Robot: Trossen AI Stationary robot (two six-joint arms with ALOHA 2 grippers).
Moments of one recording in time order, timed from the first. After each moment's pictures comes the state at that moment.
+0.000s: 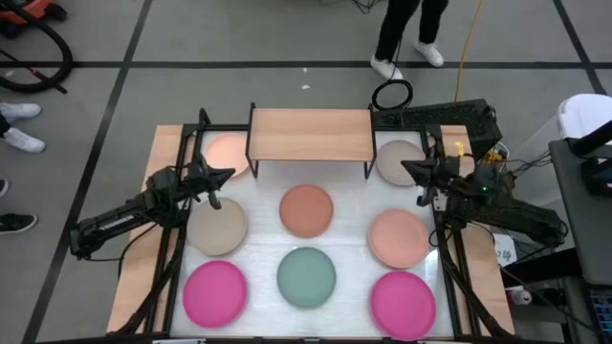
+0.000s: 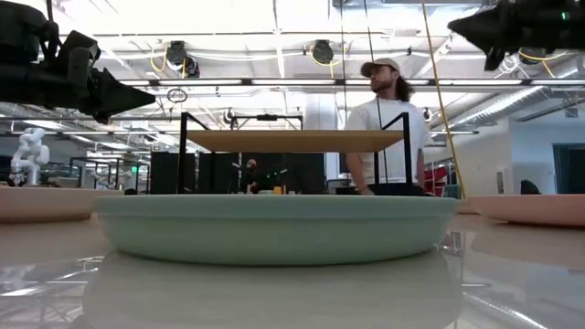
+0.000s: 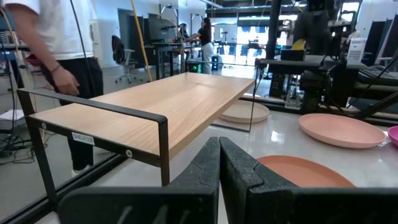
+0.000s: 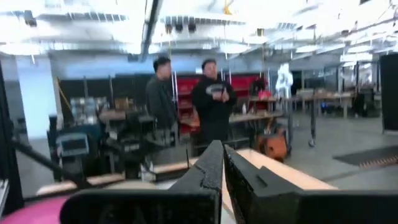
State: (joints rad) left arm 0.44 0.01 0.01 0.03 0.06 0.00; right arm -0.30 0.13 0.25 0.08 0.02 0.07
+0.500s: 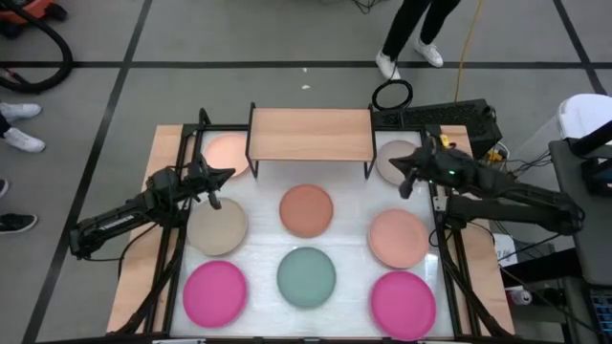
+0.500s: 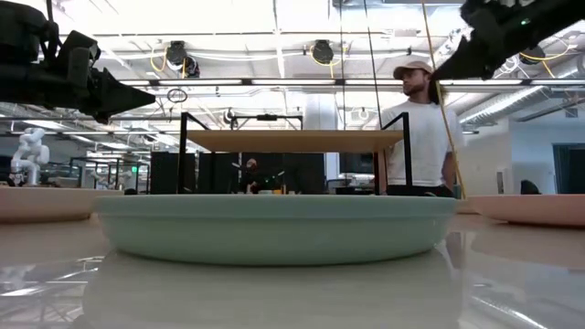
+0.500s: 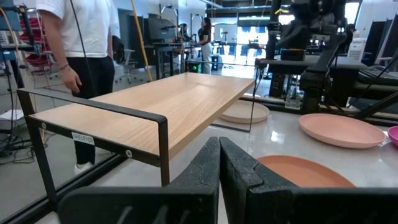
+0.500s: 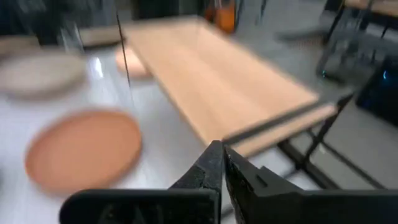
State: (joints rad) left arm 0.44 0.01 0.01 0.03 0.06 0.00; right arm -0.30 0.55 0.56 -0.45 0.23 0.02
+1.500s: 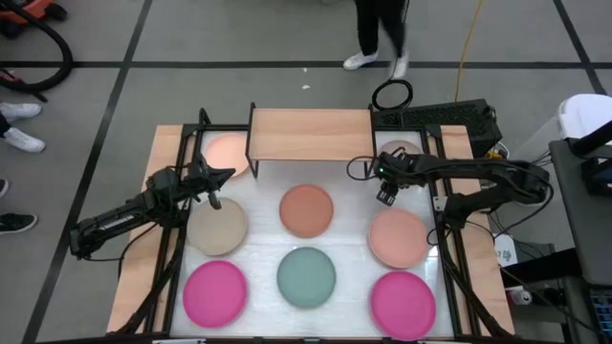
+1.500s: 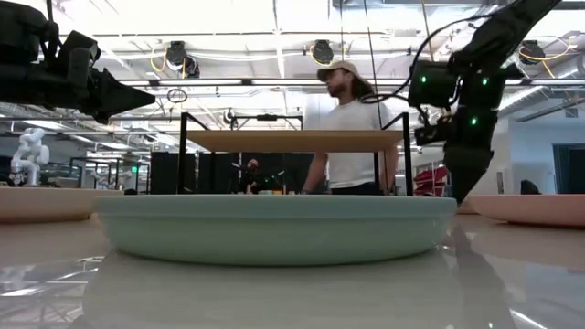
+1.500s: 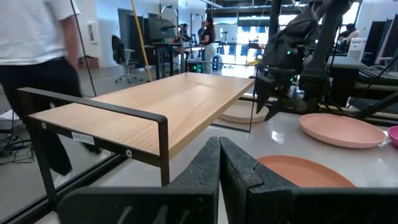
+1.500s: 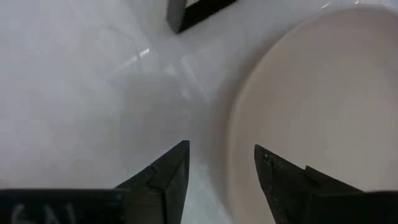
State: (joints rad) left arm 0.44 0.01 0.01 0.03 0.06 0.00; right arm -0.46 1.29 0.57 -0.59 0.23 0.07
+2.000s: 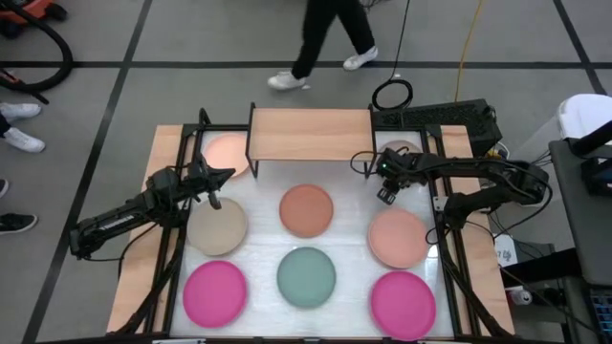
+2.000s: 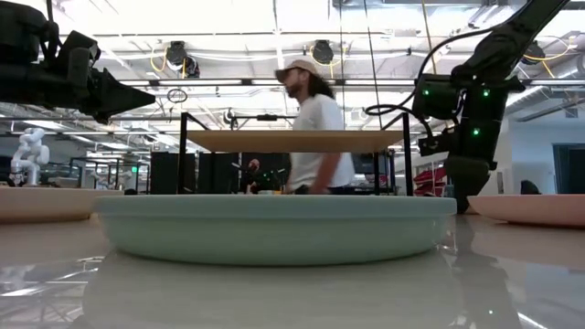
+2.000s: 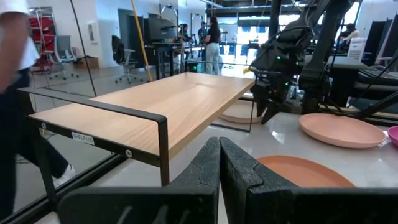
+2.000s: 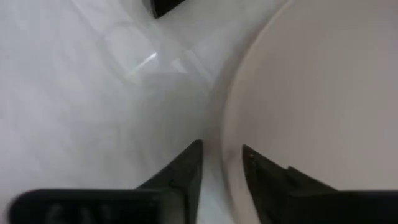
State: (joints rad) left arm 0.44 0.01 0.01 0.03 0.06 0.00; right arm -0.54 1.32 0.52 -0.54 0.15 0.06
